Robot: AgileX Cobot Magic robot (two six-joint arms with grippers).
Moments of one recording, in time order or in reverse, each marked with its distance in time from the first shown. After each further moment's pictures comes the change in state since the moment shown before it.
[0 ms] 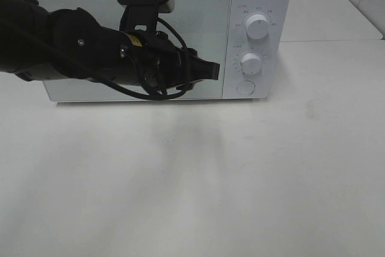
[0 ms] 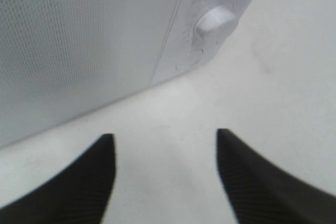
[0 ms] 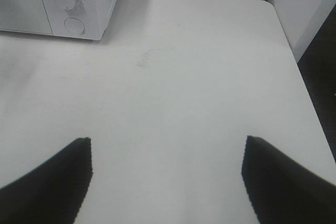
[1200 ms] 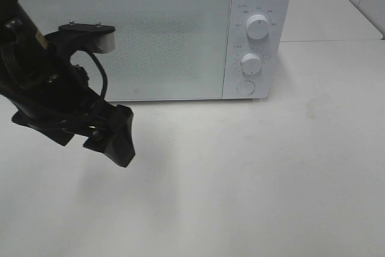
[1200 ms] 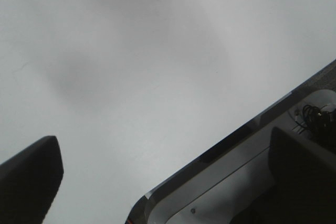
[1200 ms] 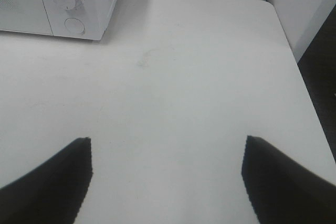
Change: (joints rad) left arm 0.180 -0.237 0.004 0.226 0.996 -0.081; right arm 0.000 0.000 0.000 0.000 0.000 0.000
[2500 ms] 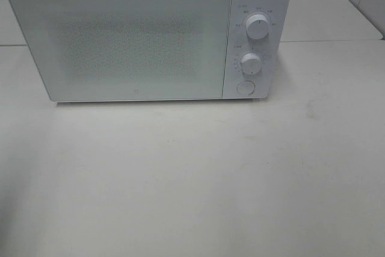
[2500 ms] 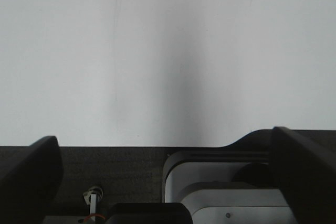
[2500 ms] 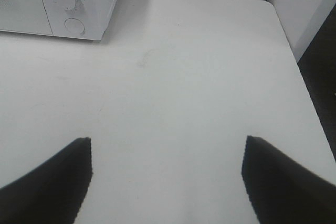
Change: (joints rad) left arm 0.649 -0.792 0.310 0.160 0.273 -0.041; right arm 0.000 0.000 0.000 0.000 0.000 0.003
